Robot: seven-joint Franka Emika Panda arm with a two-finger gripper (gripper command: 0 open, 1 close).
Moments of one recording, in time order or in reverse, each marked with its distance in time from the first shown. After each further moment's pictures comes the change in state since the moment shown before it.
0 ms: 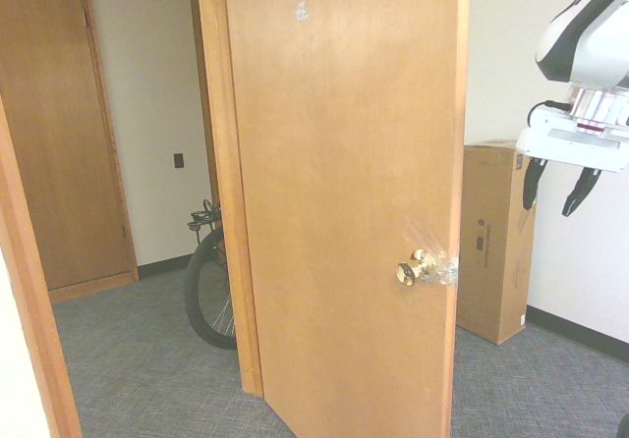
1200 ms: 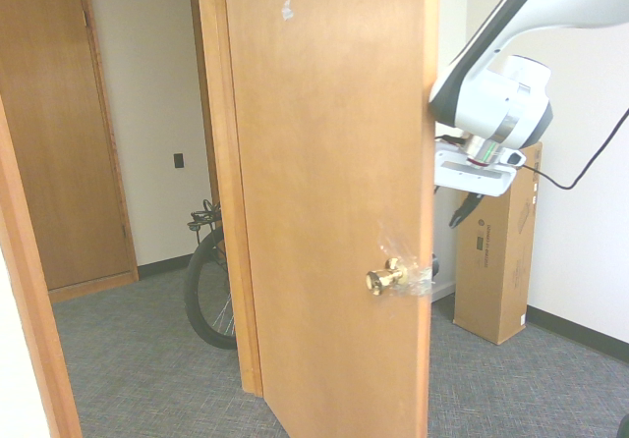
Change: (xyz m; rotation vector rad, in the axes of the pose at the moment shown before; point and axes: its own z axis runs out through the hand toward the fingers) arm -0.120 -0.151 0.099 0.219 0.097 -0.221
